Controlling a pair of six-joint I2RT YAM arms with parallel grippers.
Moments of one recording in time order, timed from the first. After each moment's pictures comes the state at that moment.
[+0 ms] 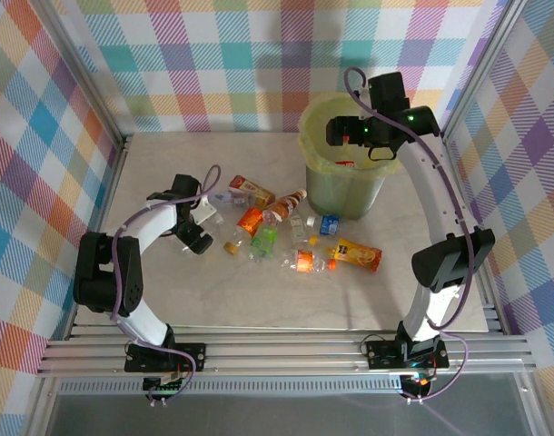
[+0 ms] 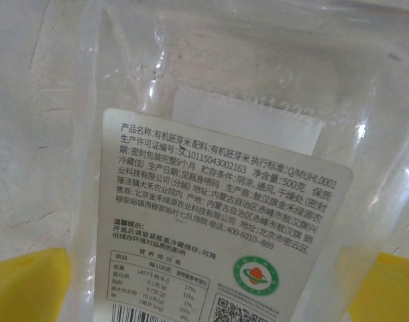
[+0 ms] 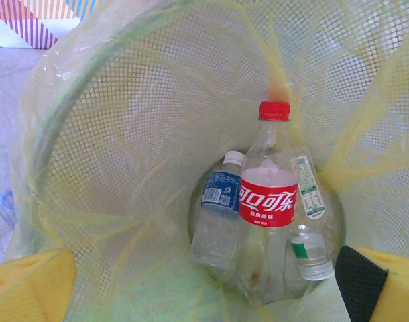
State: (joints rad) left arm -0.15 1.64 1.05 -0.71 -0.16 0.57; right arm 0.29 1.82 2.11 -1.08 -0.07 0.18
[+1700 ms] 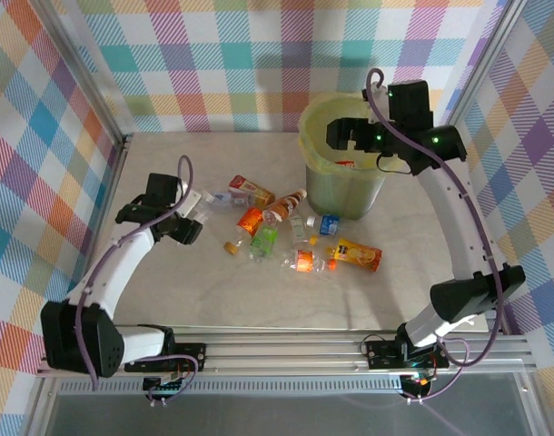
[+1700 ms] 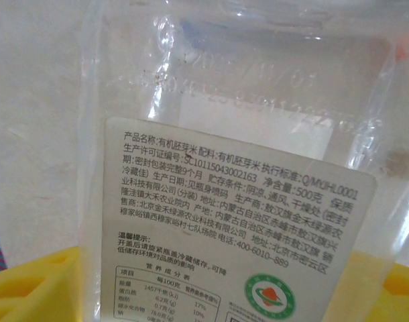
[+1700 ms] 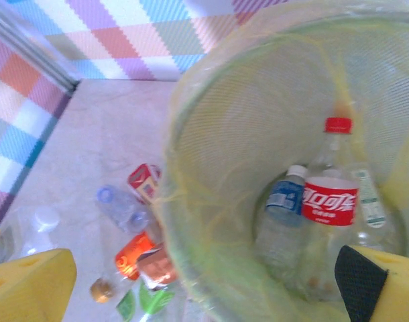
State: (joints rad) left arm -0.14 1.22 1.02 -0.77 -0.11 0.39; right arm 0.32 1.56 1.92 -0.96 -0.25 0.25
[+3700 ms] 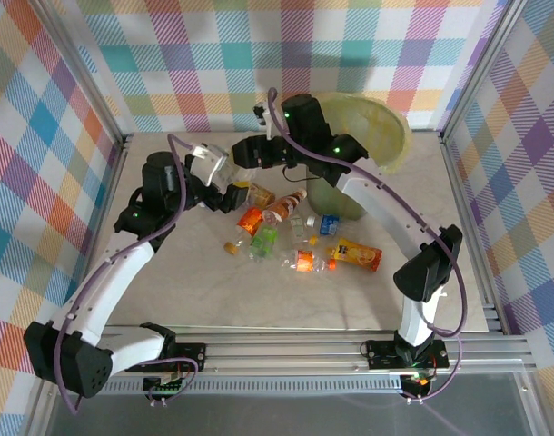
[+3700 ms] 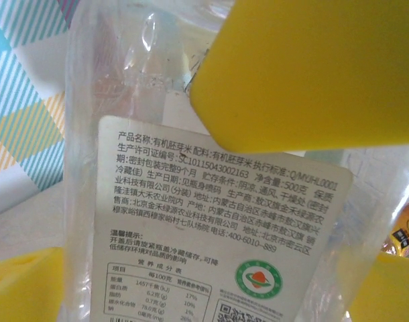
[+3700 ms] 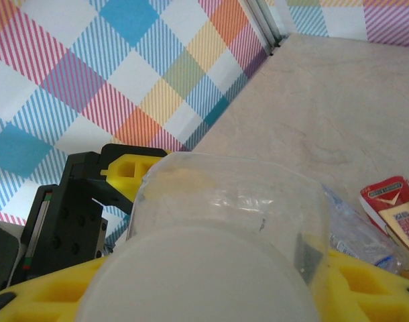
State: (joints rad) left arm -0.34 1.14 1.11 -0.29 0.35 0.19; right arm 0.72 1.84 2.05 -0.65 -0.41 0.41
